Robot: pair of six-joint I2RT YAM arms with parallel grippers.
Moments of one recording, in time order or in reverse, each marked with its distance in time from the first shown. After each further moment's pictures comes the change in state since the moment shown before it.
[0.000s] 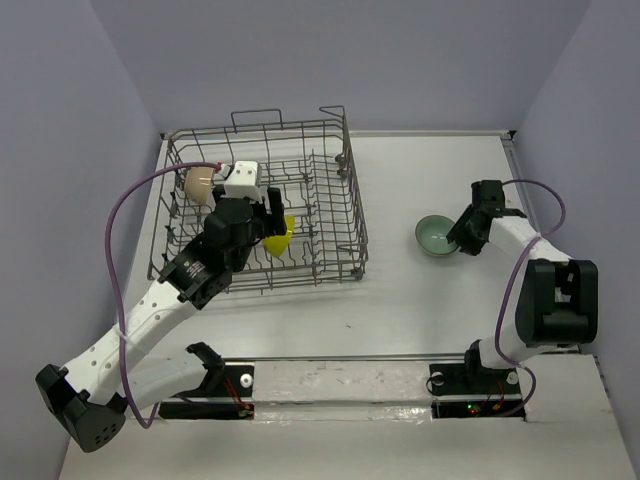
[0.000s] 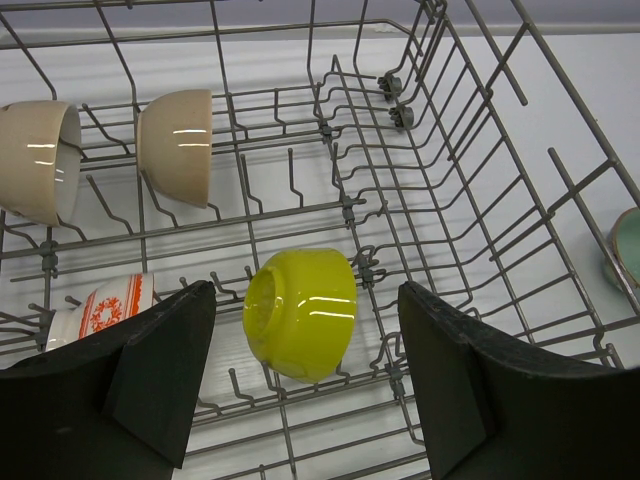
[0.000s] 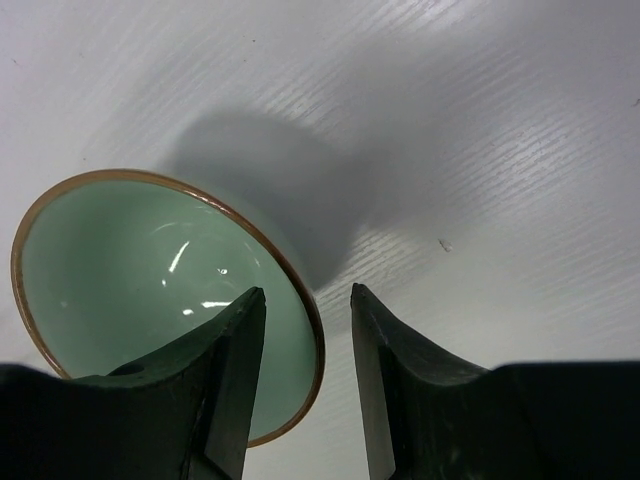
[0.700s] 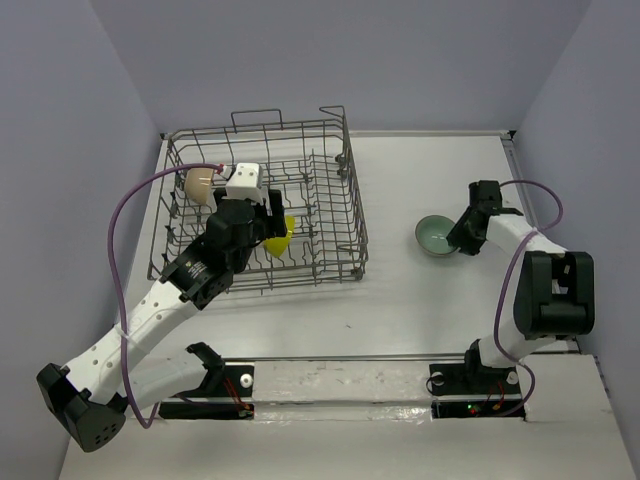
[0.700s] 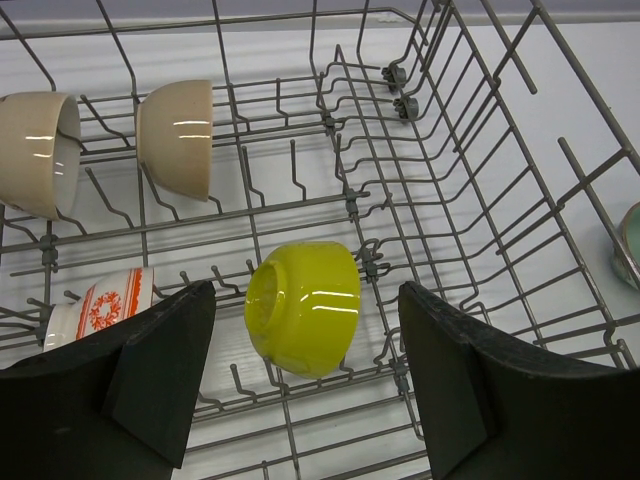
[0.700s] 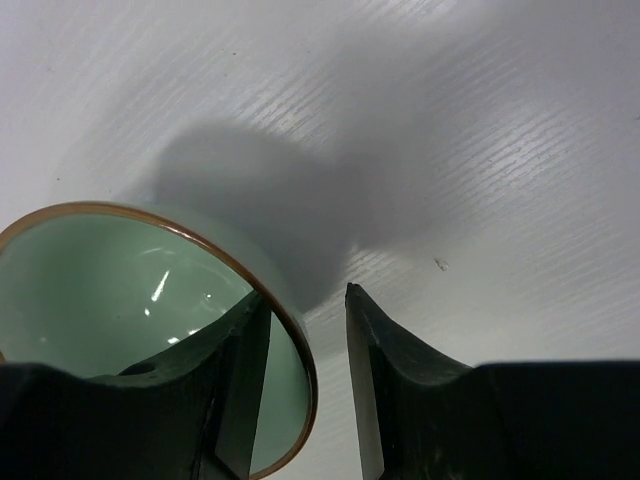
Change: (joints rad) left arm 0.000 0.002 -0.014 0.000 -0.001 0.000; right arm 0.000 0.045 0.000 0.023 0.021 0.003
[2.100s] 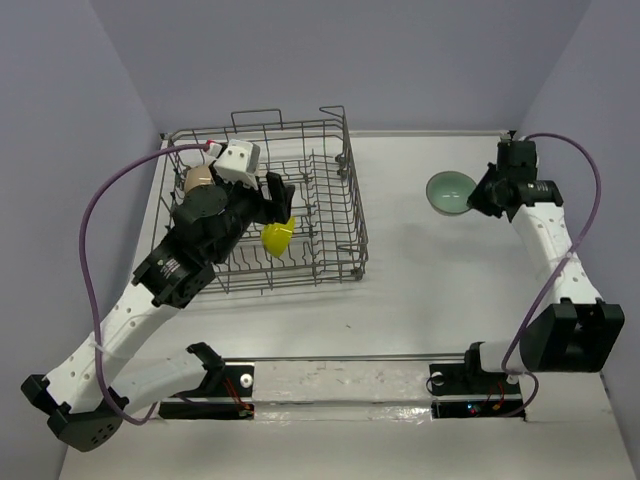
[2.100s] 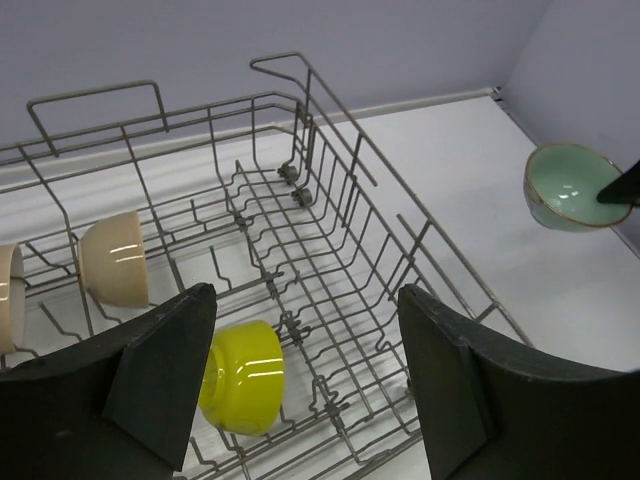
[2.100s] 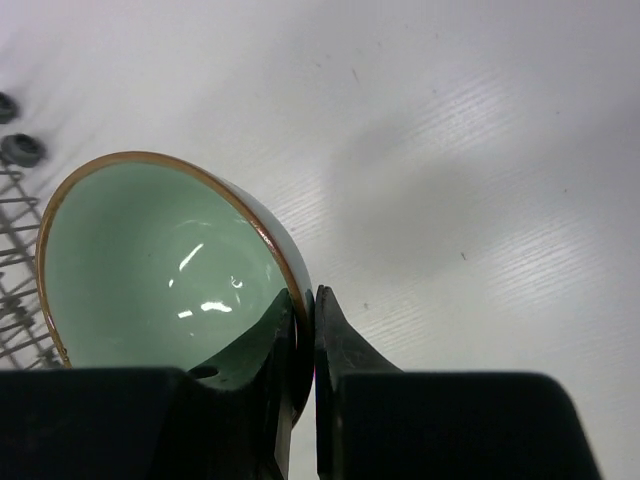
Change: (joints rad) left arm -0.021 -0.009 0.206 -0.022 0.174 0.094; right arm 0.002 -0.188 0.281 -0.247 -0.070 -0.067
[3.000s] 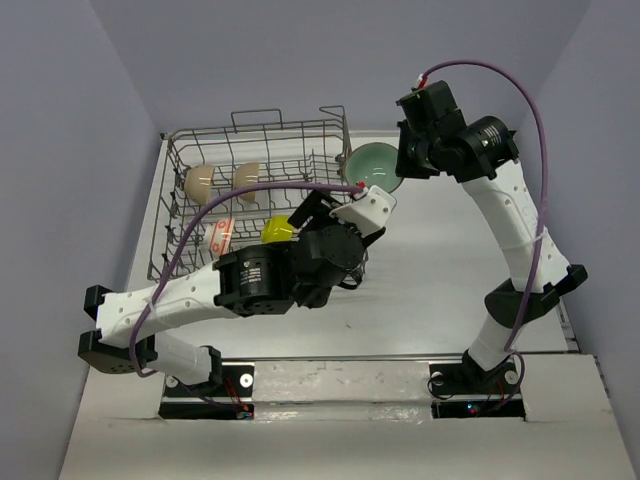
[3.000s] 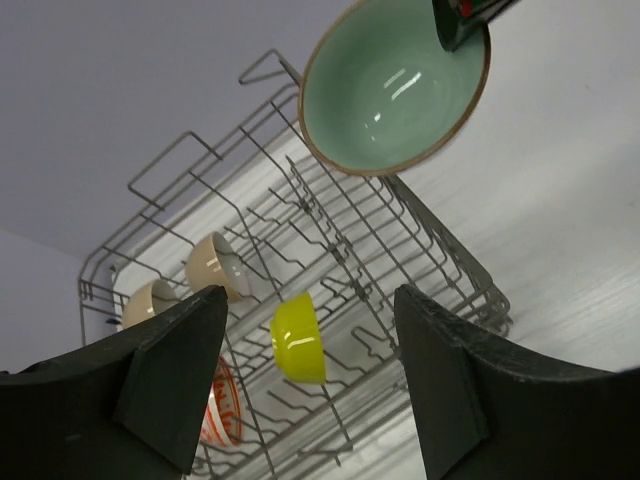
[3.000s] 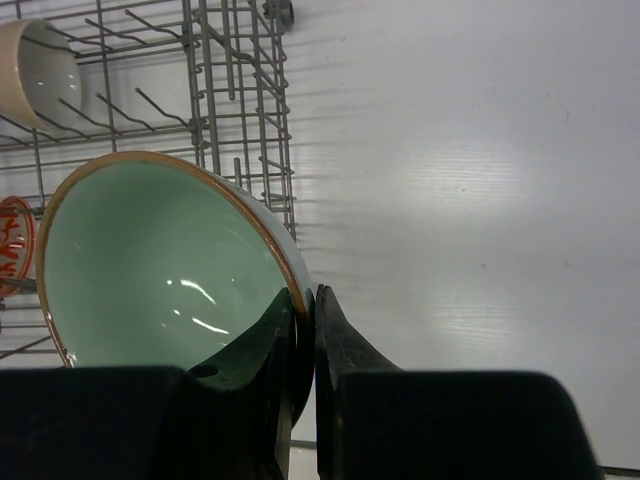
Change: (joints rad) left arm -0.700 0.421 0.509 -0.377 -0.708 0.242; right arm 0.630 0.360 1.097 -0.646 0.270 -0.034
